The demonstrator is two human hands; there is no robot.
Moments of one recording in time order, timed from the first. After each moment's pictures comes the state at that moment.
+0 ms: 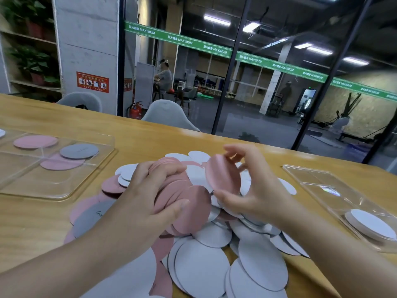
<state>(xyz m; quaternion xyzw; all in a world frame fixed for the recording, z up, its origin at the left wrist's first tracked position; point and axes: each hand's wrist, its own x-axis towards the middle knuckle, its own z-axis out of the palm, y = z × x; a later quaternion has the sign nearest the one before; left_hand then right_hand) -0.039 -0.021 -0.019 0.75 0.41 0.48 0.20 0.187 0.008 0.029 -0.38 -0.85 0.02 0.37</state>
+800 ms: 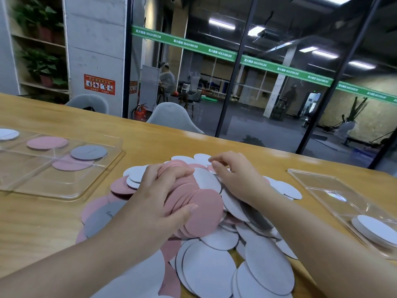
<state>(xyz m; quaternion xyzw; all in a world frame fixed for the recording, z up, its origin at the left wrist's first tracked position) -0.039 -0.025 -0.018 0.75 0.42 0.47 0.21 0.157 0.054 0.028 -0.53 -0.80 0.05 0.26</state>
